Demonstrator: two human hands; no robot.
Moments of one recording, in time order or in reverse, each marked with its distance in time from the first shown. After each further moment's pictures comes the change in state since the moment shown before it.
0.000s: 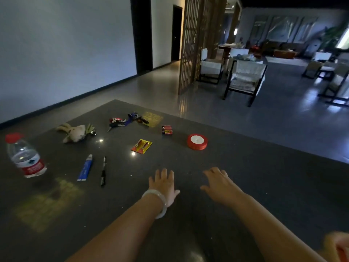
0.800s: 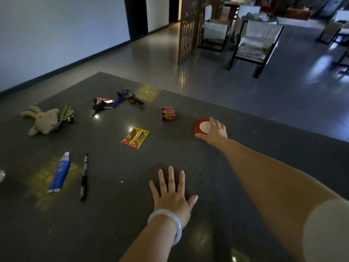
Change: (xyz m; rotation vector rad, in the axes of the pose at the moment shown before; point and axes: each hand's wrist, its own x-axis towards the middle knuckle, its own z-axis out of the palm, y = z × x) left_hand 0.063 0.001 0.059 -0.001 -0.082 -0.066; right_hand 0.268 0.040 0.016 0.253 0.205 0.246
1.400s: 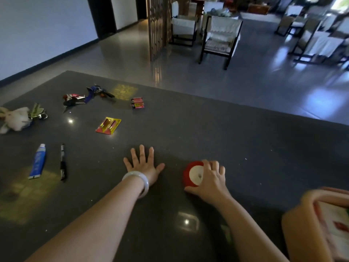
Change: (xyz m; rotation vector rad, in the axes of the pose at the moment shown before) left_hand -0.005 0.005 -0.013 0.009 -0.048 -0.045; right_hand -0.278 0.089 -0.003 0.038 -0.069 0.164
